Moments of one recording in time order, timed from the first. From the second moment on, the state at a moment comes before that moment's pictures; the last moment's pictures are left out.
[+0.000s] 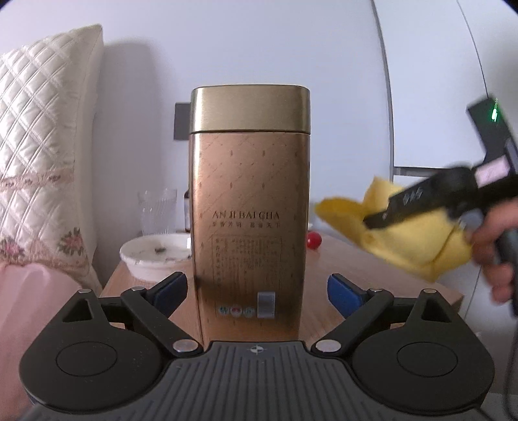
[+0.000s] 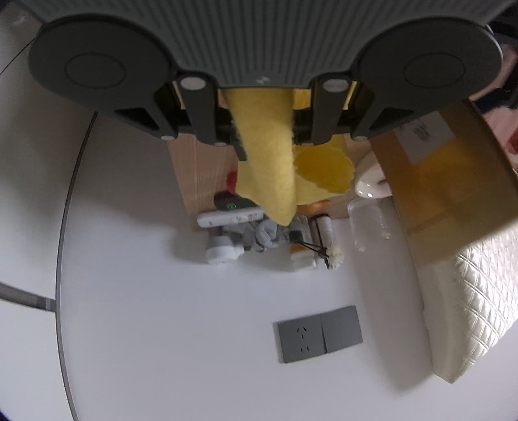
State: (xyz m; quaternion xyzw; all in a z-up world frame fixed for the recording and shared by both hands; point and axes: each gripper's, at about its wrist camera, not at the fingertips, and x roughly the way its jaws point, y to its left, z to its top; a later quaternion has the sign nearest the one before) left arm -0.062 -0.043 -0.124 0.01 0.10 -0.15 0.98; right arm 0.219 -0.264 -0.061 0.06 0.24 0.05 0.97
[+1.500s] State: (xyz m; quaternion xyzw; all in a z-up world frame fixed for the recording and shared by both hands) left arm -0.042 -0.004 0.030 -0.02 0.14 -0.05 0.99; right arm 0.041 -0.226 0.003 0.11 0.20 0.05 0.97
